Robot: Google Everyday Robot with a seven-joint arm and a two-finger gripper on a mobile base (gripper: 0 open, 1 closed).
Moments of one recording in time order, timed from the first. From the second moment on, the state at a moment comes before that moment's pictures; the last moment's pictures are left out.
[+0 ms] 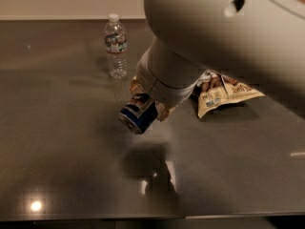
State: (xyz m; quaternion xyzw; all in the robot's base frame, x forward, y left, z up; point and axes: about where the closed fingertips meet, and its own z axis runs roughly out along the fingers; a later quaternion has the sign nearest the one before) arm 0.449 0.000 0.926 -0.92 0.31 -0.16 0.19
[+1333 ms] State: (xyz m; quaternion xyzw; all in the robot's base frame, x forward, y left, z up) arm 0.464 0.011 0.947 -0.92 0.21 -0.23 0.22
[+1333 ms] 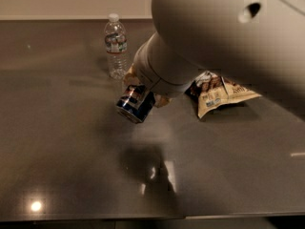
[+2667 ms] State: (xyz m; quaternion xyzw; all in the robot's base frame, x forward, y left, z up) arm 0.483 0.020 0.966 -0.90 0.01 -0.33 0.27
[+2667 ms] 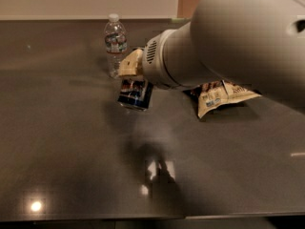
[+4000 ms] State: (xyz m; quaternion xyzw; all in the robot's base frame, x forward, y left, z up) arm 0.500 0.043 0.949 -0.81 -0.23 -0.51 0.19
